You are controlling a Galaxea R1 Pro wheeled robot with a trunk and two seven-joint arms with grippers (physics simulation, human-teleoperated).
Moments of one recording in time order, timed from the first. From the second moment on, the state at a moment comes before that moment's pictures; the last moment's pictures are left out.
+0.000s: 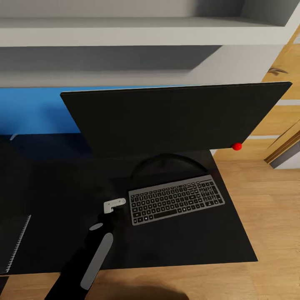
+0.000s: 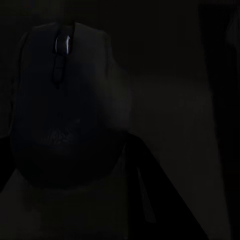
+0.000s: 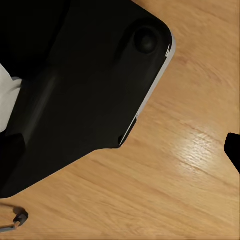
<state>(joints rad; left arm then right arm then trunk) -0.37 -0.05 -0.31 -1.45 0.47 0.54 0.56 0.21 0.10 -0.95 -0.65 1.15 -0.65 0.39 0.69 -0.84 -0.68</state>
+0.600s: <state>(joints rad) -0.37 -0.05 -0.30 -1.45 0.48 0.53 0.56 0.21 0.10 -0.95 -0.65 1.15 -0.65 0.39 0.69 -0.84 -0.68</state>
